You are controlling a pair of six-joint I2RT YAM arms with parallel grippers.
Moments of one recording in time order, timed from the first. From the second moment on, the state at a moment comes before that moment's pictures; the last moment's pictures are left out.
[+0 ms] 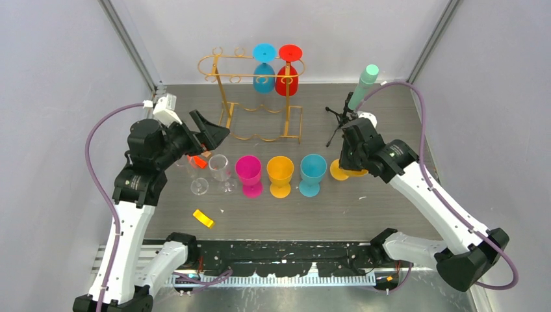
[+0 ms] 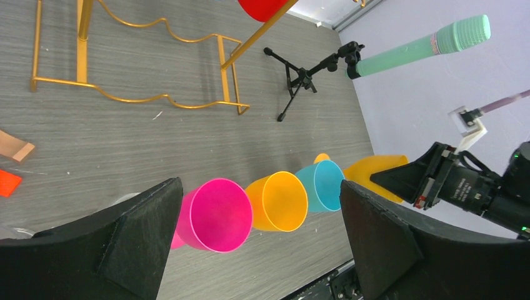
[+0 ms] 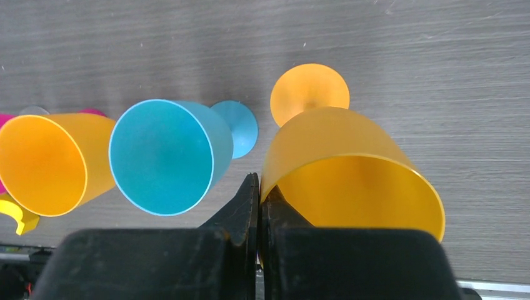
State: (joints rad) left arm -0.17 0.83 1.14 -0.57 0.33 -0.58; right arm 0.57 1.10 1.19 -0.98 0.30 0.60
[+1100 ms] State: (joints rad) left arm -0.17 0.84 1.14 -0.55 0.32 -0.60; right arm 0.53 1.24 1.10 -0.94 0.10 0.54
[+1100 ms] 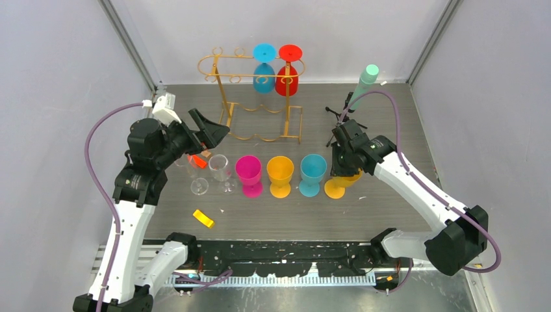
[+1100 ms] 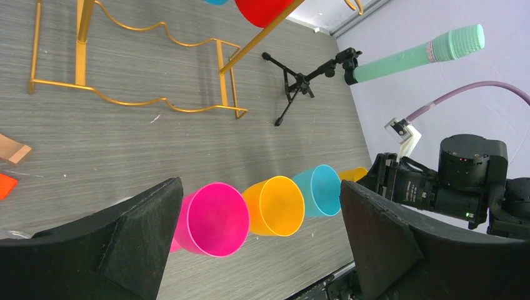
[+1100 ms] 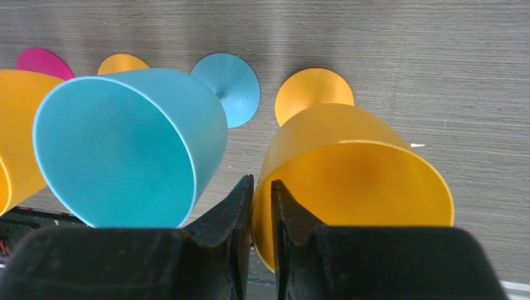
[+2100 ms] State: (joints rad) left arm -0.22 1.12 1.23 -0.15 0.46 -0.86; right arm 0.53 1.07 1.17 -0.88 0.13 0.51
